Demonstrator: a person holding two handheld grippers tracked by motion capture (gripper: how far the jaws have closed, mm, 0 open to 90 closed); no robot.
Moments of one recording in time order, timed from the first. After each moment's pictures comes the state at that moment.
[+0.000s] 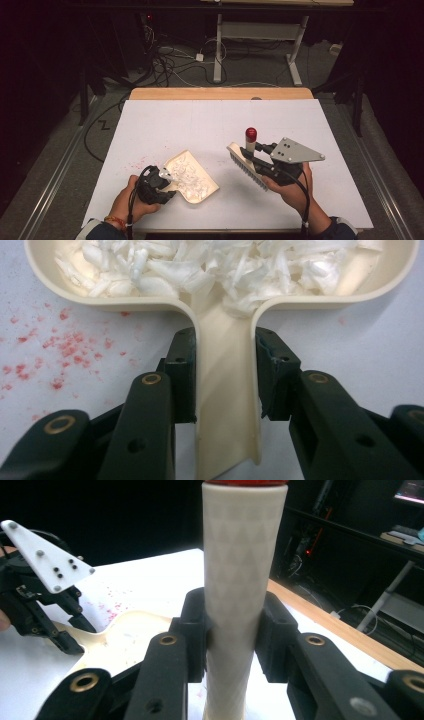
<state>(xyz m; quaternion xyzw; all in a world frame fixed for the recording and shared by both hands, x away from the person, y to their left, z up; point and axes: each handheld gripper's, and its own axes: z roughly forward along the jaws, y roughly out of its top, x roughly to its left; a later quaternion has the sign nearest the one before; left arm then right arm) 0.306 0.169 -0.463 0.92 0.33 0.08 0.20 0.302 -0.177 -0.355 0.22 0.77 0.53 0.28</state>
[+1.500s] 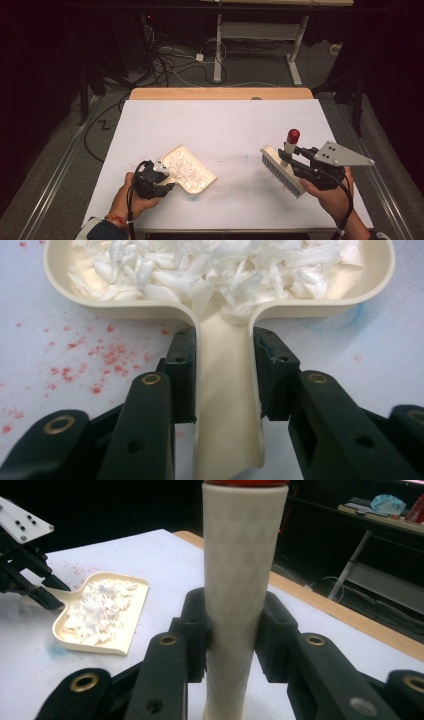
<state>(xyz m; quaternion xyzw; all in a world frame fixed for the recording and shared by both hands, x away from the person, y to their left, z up) 0.311 0.176 -0.455 0.89 0.37 0.10 0.23 0.291 -0.257 -0.353 0.27 0.76 0.51 0.29</state>
